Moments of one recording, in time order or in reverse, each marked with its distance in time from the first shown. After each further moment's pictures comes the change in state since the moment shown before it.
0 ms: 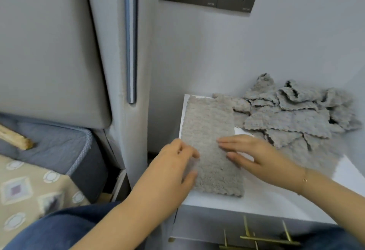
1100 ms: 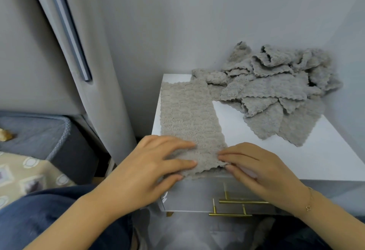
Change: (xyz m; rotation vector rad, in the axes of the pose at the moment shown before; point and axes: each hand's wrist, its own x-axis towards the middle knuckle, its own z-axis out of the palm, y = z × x) left_hand -0.021 0.004 0.021 0.202 -0.079 0.499; right_hand -0.103 -0.005 0.037 0.004 0.355 -0.166
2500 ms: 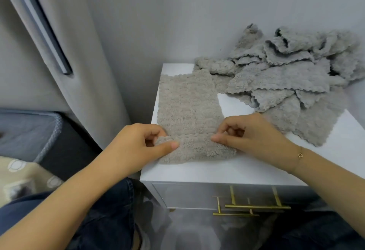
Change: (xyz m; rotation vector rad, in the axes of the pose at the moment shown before) left_hand 0.028 -0.035 -0.003 -0.556 -0.097 -0.744; right_hand 0.070 0.034 0.007 0.389 -0.178 0.424
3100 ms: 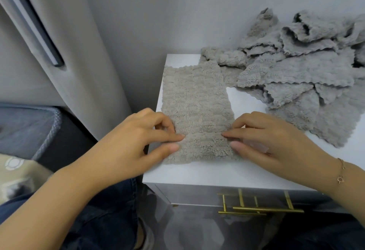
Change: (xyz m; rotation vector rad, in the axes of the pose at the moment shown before) left_hand 0.005 -0.016 -0.013 0.483 0.020 0.513; right_hand -0.019 0.001 -0.007 -0.413 -0.013 -0.341
